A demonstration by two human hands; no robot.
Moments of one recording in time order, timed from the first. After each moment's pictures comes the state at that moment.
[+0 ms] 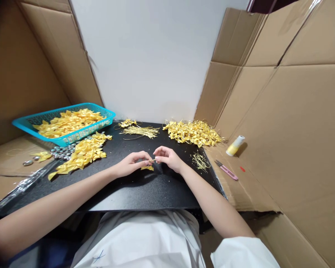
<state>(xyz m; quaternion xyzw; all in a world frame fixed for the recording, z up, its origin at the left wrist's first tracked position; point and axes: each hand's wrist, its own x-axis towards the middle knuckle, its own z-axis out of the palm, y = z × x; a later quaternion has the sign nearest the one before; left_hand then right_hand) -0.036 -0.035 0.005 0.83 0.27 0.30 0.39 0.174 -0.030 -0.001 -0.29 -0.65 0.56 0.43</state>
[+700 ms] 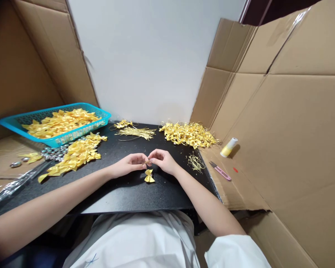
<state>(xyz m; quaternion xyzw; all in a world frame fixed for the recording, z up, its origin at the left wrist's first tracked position) -0.030 -0.030 -0.002 0.67 0.26 0.30 0.63 0.169 -0.033 -0.003 -0.31 -0.68 0.49 0.44</state>
